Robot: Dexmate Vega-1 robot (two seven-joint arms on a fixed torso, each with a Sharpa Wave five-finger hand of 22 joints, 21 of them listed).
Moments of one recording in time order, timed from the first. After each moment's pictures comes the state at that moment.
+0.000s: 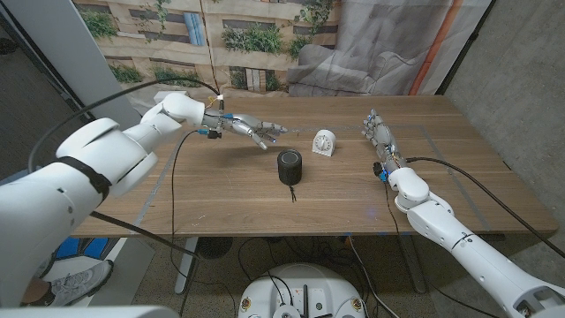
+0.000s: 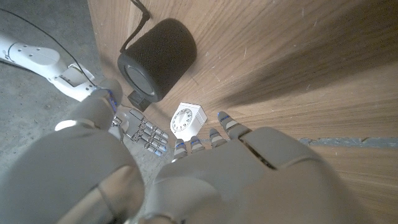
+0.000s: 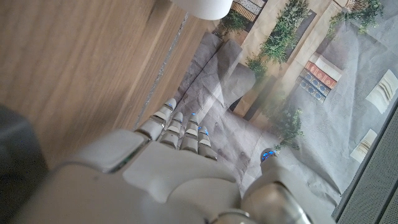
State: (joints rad) left arm 0.02 0.43 0.86 -0.38 -0.17 -0.85 -1.11; left_hand 0.57 -0.16 0.75 -0.19 0.20 -0.13 -0.14 0.18 0.17 -0.15 -0.12 0.17 0.17 -0.16 -0.03 0.17 0.17 0.01 -0.03 0.18 0.16; right arm -0.97 -0.56 -0.39 -1.52 0.42 0.22 -0.26; right_hand 0.03 0.06 0.34 0.05 0.22 0.05 0.01 0.19 0.17 0.15 0.00 0.19 0.18 0.06 0.00 0.21 0.24 0.24 -0.01 0.18 0.16
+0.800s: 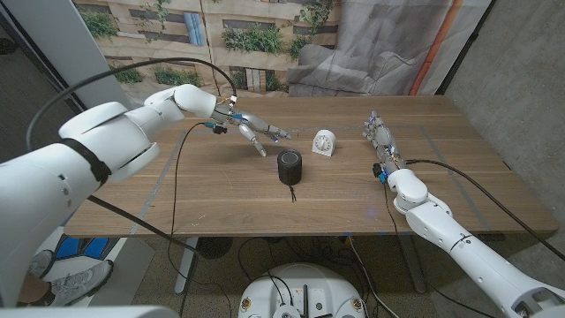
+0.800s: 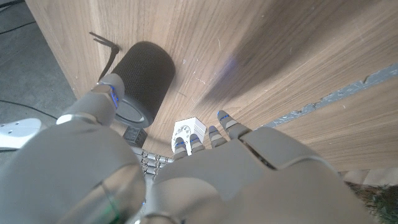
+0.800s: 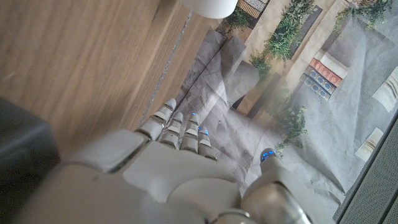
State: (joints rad) left arm -0.07 0.42 1.04 -0.38 0.05 -1.02 -0.86; left_hand 0.62 -0.16 0.74 -0.19 0.20 -0.12 -0.14 0.20 0.17 -0.13 -0.13 0.19 0.17 -0.12 -0.04 0.18 0.17 0.03 -0.04 0.18 0.16; right arm -0.97 -0.55 -0.39 -1.52 0.42 0.21 -0.27; right_hand 0.02 0.07 0.34 0.05 0.22 0.04 0.01 0.19 0.17 0.15 0.00 0.19 0.18 0.06 0.00 0.21 0.24 0.24 -0.01 0.18 0.16
